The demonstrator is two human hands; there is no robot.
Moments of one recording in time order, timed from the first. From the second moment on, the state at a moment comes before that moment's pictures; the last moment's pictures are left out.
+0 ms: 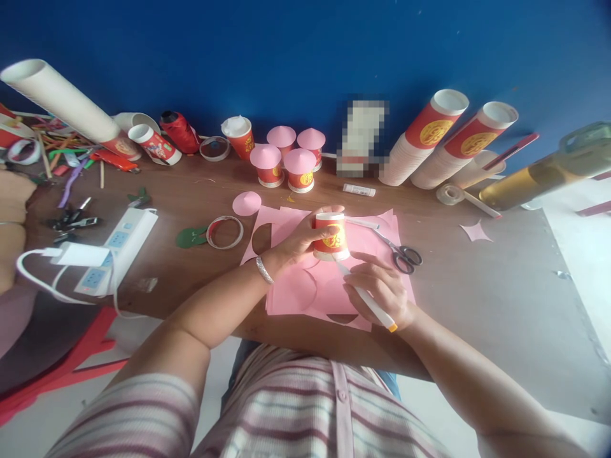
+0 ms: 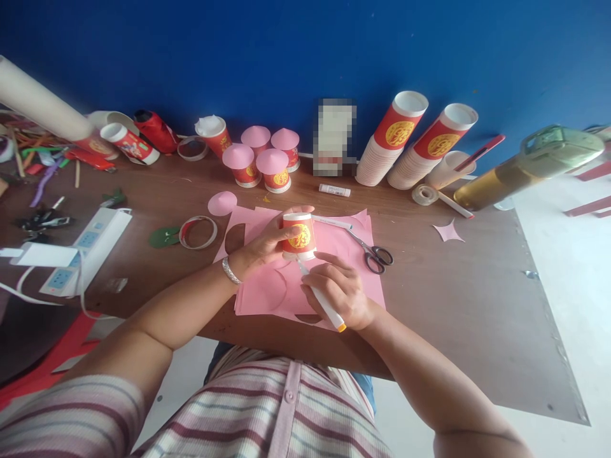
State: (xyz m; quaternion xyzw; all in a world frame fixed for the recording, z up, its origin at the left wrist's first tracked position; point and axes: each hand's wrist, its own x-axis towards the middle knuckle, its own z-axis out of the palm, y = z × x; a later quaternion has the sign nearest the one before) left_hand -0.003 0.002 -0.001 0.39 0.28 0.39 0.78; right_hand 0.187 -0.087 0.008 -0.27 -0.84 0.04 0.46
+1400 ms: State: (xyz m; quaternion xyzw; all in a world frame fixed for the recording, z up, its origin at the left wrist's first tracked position) left_hand -0.008 0.053 0.005 0.91 0.39 0.11 0.13; right_hand 0.221 -0.033 -0.013 -0.48 -0.42 0.46 0.62
